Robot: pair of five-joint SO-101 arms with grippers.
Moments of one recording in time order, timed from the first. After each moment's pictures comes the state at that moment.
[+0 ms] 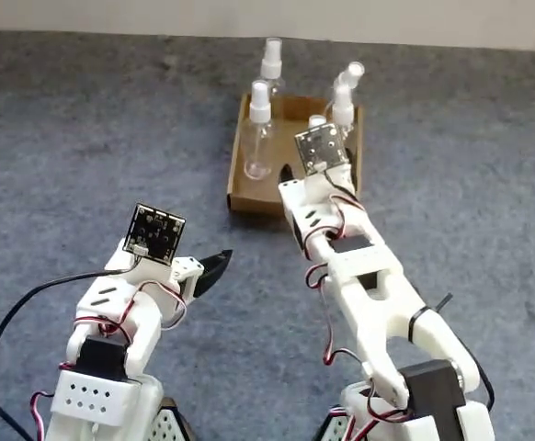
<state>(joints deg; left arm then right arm) 4.4 -85.5 82.9 42.9 -5.1 -18.5 -14.1 52.1 -4.8 9.1</state>
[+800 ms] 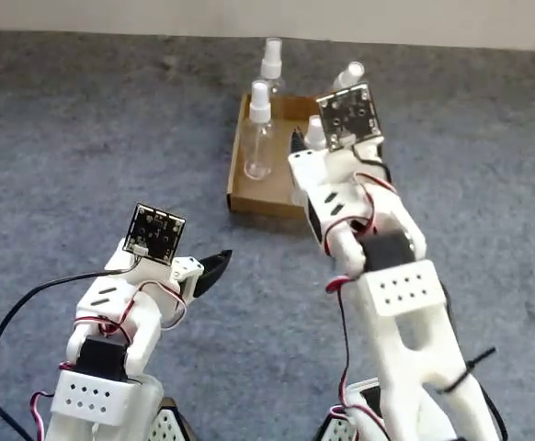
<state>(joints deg) 4.4 -85.5 82.9 42.9 -5.1 -18.5 -40.5 37.8 28.9 9.1</state>
